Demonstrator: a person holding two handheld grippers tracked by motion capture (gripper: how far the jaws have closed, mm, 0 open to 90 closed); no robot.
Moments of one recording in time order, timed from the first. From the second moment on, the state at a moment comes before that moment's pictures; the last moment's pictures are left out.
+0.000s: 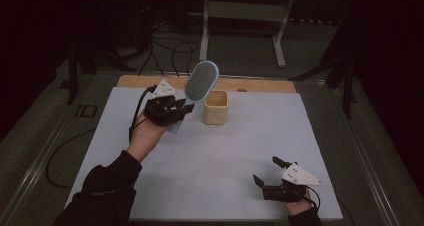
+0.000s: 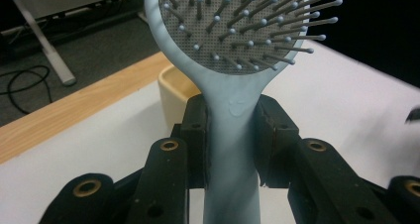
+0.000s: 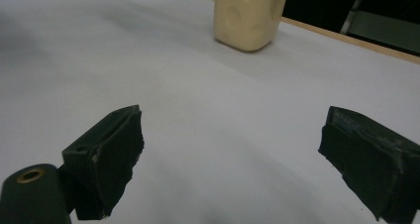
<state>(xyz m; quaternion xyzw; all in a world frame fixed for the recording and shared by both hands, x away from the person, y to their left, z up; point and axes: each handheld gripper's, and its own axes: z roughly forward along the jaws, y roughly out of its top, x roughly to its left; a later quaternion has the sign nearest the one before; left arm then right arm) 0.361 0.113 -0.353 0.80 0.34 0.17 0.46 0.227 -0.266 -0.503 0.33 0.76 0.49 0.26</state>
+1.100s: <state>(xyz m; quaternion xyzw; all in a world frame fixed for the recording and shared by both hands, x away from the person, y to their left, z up) 0.421 0.054 -0.343 0.71 0.38 0.19 0.56 0.227 -0.267 -0.503 0.33 0.76 0.50 0.25</state>
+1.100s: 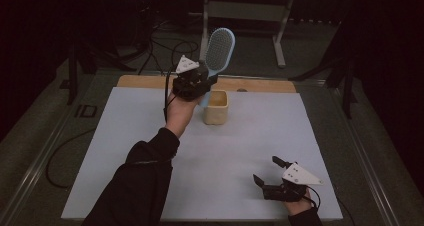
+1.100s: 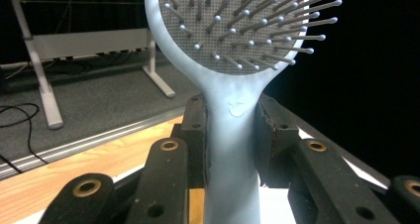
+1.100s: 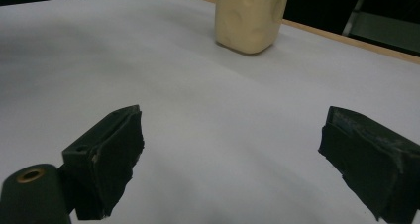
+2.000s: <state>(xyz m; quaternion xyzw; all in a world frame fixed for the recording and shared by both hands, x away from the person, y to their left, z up) 0.456 0.031 -0.360 0.69 0.38 0.19 0.58 0.229 -0.267 -0.503 0.33 0.76 0.50 0.25</state>
